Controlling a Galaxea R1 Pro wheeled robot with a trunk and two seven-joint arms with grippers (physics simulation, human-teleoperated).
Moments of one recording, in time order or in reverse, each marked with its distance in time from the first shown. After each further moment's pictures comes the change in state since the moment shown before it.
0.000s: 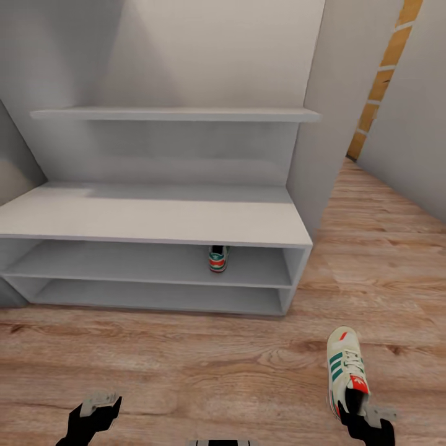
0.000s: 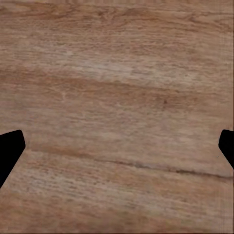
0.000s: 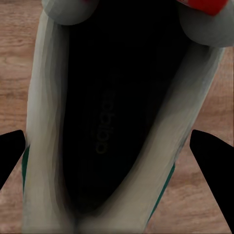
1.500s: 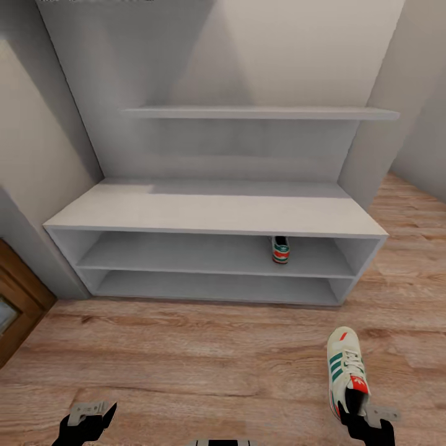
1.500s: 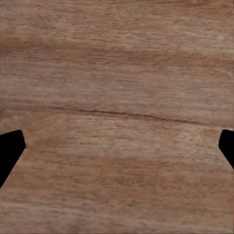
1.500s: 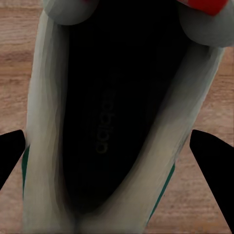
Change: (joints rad) left arm 0.039 0.066 -0.001 0.000 0.081 -0.034 -0.218; right arm 0.000 0.001 -0.001 0.001 -0.001 0.000 -0.001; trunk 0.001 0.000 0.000
